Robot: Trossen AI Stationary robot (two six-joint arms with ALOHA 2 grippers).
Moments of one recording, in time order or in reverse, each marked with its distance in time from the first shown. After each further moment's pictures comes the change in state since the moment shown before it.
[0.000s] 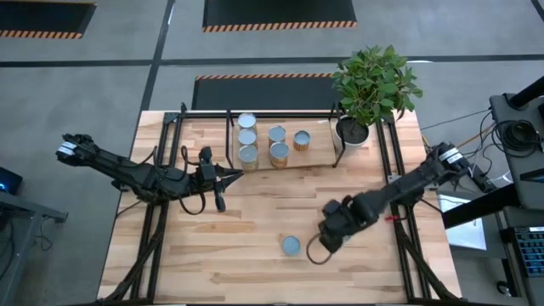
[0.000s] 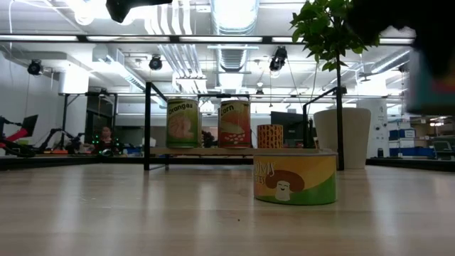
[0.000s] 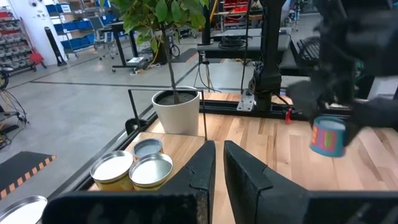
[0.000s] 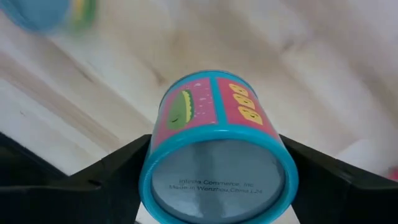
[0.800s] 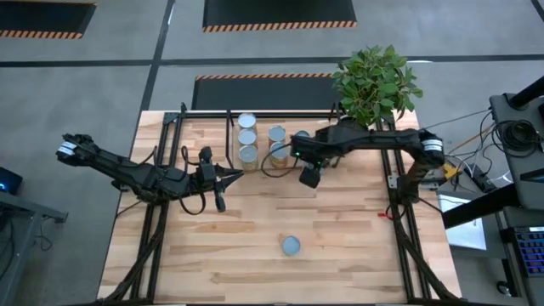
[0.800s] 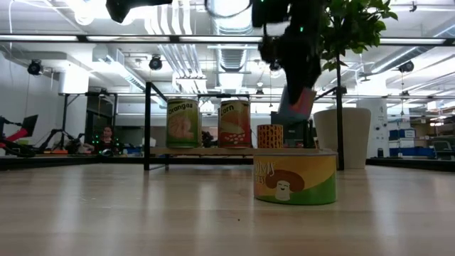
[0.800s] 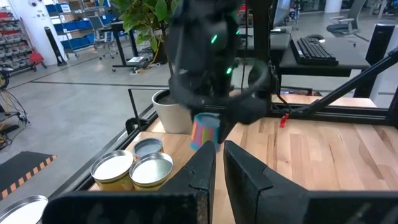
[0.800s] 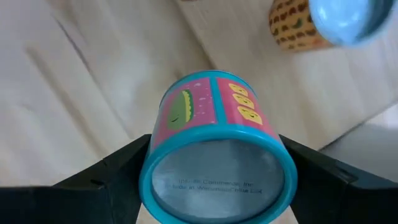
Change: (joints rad) left arm 0.000 0.000 0.000 -0.004 0.000 0.002; right arm -0.617 0.141 0.281 -0.103 0.233 -1.014
